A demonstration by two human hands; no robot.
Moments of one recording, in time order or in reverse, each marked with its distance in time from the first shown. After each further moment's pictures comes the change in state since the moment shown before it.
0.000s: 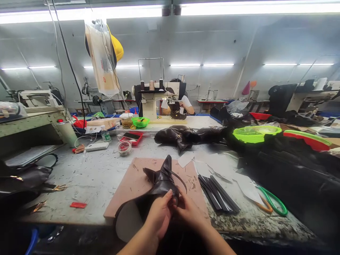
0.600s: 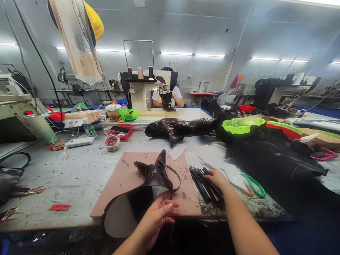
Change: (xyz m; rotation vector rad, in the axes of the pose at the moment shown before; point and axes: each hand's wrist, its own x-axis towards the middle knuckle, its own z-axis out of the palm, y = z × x) left_hand 0.001 -0.014 -0.026 0.403 -0.265 -0.091; right_hand 0.022 -0.006 -0.167 -0.886 0.514 0.339
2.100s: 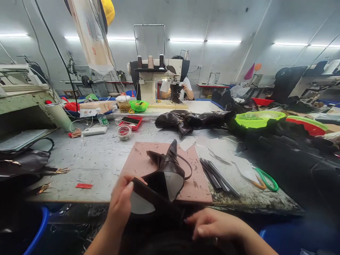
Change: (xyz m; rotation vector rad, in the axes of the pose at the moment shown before) left_hand -0.059 0.061 -0.066 0.409 0.396 0.641; right_hand -0.155 -0.064 0.017 0.650 -1.056 -0.348
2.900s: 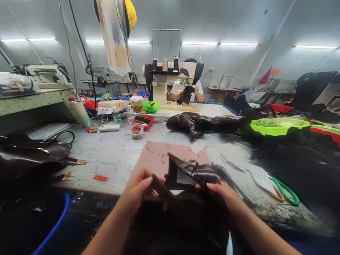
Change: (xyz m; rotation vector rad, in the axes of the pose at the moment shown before) left_hand 0.001 0.003 -0.021 -0.339 -0.253 -0.381; right_hand 0.024 -0.057 0.013 0.485 0.541 0.023
